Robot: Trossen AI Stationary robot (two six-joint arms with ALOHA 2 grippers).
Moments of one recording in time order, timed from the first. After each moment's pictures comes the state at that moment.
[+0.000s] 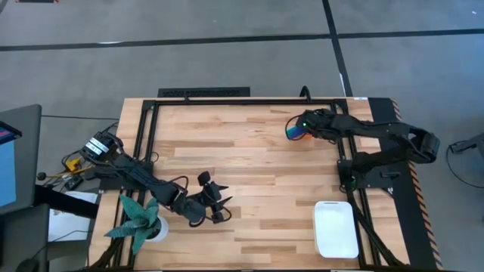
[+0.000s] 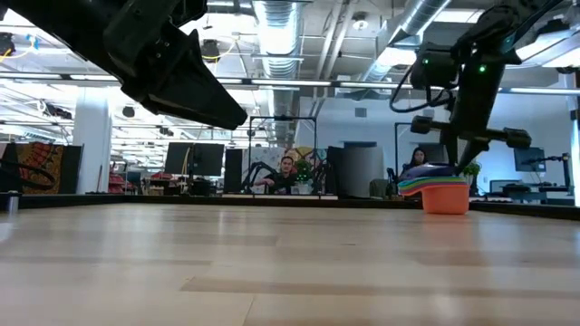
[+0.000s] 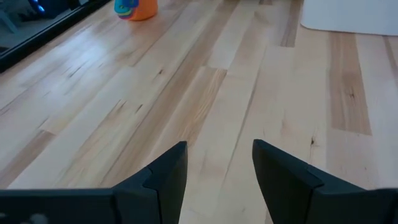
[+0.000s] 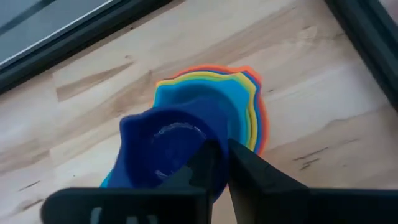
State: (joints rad) left arm -0.55 1.64 0.74 0.35 -0.85 -0.36; right arm -0.52 1.21 0.68 -0.67 0.47 1.42
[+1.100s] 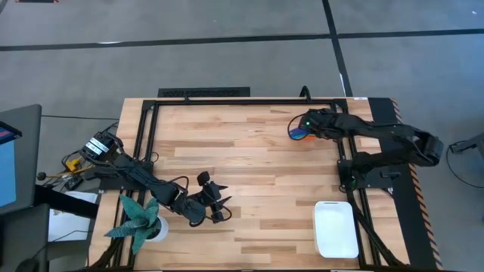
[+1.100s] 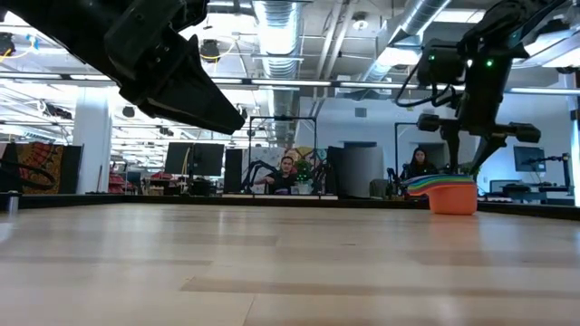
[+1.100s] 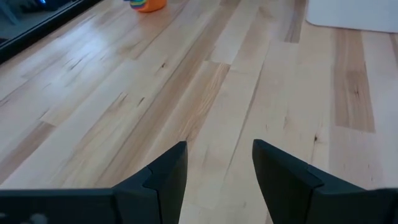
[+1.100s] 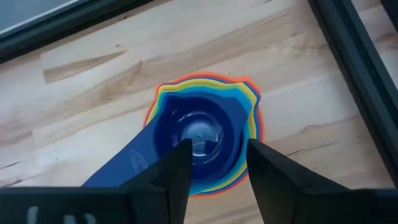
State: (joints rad) left arm -0.55 1.64 0.74 0.32 -0.85 -0.40; right arm -0.54 1.16 0.68 -0.73 0.45 1.31
